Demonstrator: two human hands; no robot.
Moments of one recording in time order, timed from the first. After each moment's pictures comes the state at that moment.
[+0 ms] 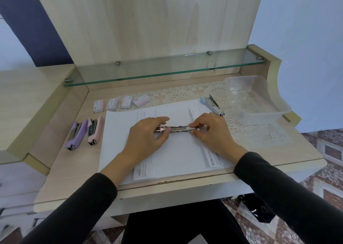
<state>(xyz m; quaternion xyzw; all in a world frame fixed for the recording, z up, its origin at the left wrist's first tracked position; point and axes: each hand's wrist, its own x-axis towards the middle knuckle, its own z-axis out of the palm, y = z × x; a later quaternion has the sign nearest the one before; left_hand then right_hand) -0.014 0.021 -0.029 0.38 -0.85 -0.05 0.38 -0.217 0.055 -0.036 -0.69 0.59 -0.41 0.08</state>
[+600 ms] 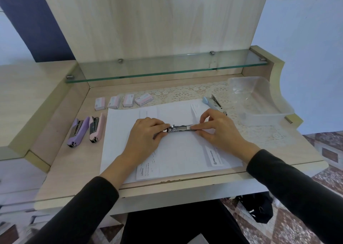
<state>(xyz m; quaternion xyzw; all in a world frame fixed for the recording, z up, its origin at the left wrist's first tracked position) -0.004 0.010 -0.046 0.36 -0.86 0.01 0.36 -0.227 0.062 -0.023 -0.76 0.57 -0.31 0.03</state>
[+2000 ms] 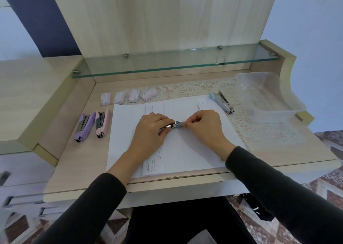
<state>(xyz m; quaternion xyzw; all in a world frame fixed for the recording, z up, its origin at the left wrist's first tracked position) -0.003 0.008 -0.048 0.37 -0.85 -0.01 0.36 -0.165 0.049 -0.012 -0.55 0.69 -0.40 0.24</state>
